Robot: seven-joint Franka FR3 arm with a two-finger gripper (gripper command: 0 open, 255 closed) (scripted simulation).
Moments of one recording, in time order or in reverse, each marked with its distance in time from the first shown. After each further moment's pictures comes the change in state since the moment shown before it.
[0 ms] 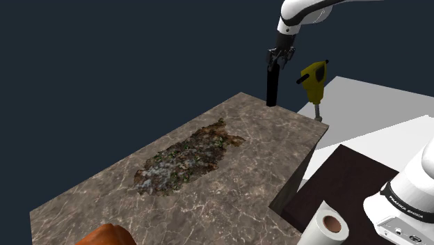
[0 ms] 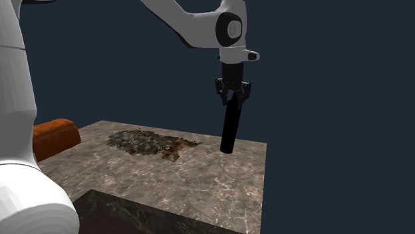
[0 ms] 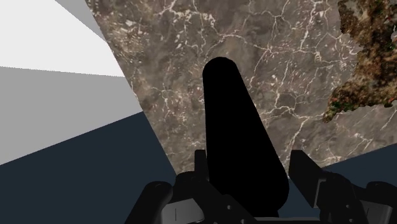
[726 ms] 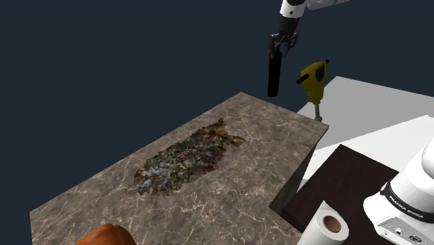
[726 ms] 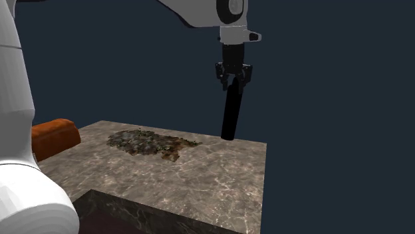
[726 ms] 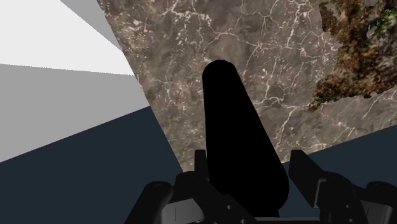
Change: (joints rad) arm -0.001 -0.017 -0.001 0.129 -0.005 -0.146 0.006
